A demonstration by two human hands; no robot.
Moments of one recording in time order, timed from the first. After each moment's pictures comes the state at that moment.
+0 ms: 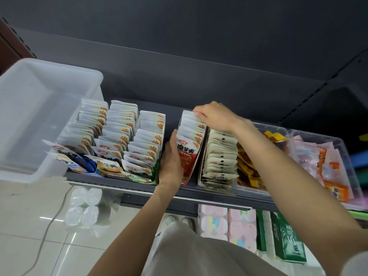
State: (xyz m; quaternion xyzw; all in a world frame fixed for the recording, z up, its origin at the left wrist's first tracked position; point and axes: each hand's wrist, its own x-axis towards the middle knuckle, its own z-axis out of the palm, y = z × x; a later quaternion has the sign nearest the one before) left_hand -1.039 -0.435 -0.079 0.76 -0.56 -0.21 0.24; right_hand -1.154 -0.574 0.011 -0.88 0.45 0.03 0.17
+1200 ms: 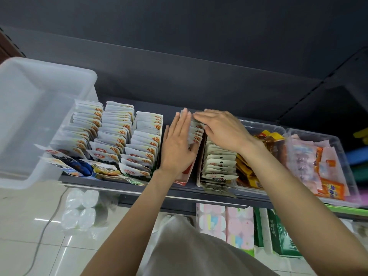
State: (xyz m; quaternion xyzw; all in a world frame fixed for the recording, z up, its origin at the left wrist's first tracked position) left_hand -1.034 -0.471 -0.055 0.63 -0.69 -0.15 0.32; right_hand -1.173 -0.529 0.015 -0.89 0.44 -0.01 0.08
